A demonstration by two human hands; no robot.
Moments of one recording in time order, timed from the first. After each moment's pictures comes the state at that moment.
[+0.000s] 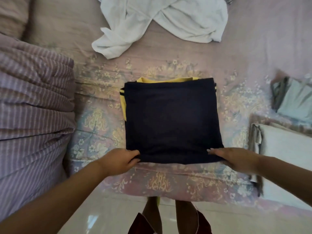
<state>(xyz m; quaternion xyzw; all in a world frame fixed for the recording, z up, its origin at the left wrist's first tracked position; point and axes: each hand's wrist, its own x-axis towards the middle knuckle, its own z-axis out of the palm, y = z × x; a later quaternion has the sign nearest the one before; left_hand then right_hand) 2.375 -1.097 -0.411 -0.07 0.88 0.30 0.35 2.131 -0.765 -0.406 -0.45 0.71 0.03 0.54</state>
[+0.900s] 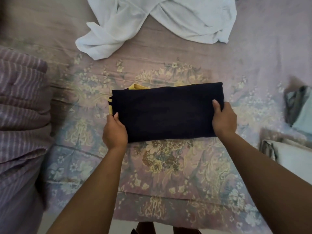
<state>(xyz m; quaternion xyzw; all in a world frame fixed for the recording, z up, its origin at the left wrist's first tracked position) 2.262 -1.113 -0.505 -0.63 0.72 0.29 -0.01 2.060 -0.893 -0.482 0.07 0.92 -0.31 0.23</state>
